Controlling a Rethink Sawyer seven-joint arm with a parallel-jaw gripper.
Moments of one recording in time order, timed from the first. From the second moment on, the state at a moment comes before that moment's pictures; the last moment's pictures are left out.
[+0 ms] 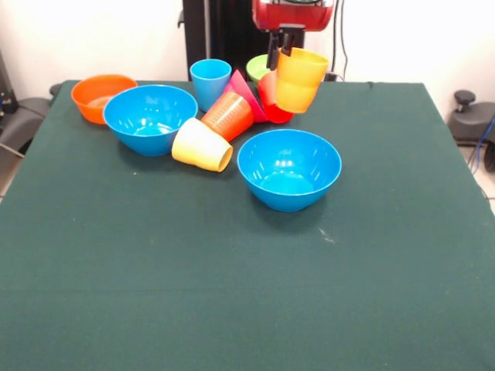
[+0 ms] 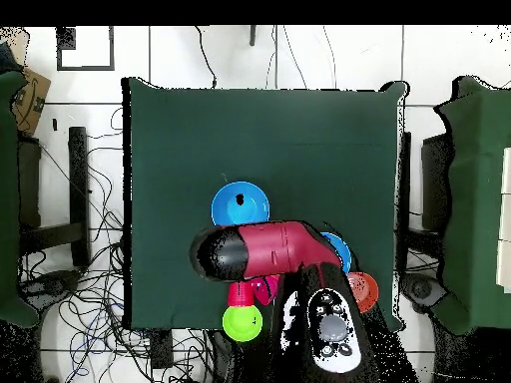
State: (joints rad) arm -0.28 -0.86 0.14 1.88 -0.33 0.65 1.74
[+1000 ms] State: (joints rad) arm -0.33 -0.85 0.19 1.81 -0.33 0.67 1.74
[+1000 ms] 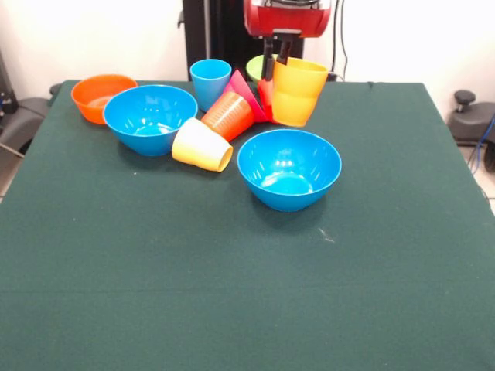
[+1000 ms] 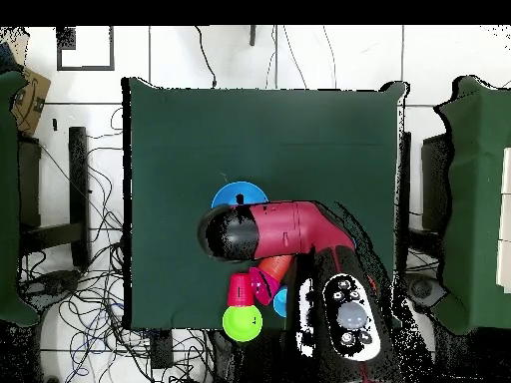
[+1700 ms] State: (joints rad) arm -0.34 -0.75 0.20 1.76 -0.34 0.67 1.74
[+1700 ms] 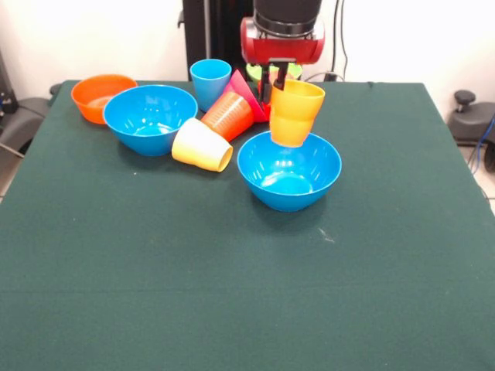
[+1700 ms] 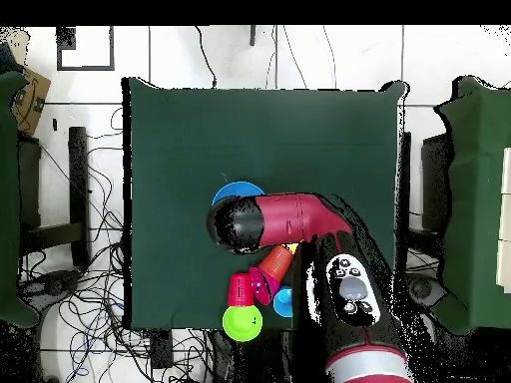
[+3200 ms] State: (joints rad) arm -0.35 -0.58 0.20 1.75 -0.46 0.53 1.74
